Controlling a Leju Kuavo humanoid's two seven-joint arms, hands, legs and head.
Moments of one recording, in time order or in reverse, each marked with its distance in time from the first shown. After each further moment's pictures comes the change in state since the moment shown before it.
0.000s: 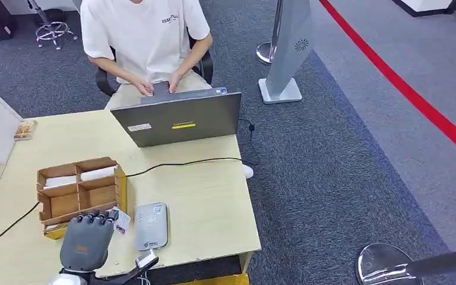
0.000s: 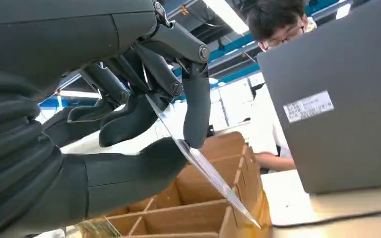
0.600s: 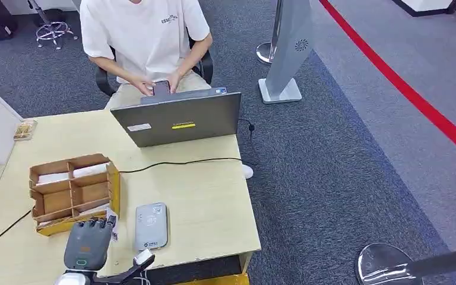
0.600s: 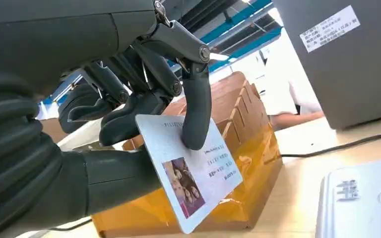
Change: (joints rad) left arm -0.037 0.002 0.001 0.206 -0.001 0.050 0.070; right arm 0.002 0.000 0.000 -0.006 0.032 0.013 -0.022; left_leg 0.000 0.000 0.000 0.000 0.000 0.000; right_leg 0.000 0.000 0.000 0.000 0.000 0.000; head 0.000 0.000
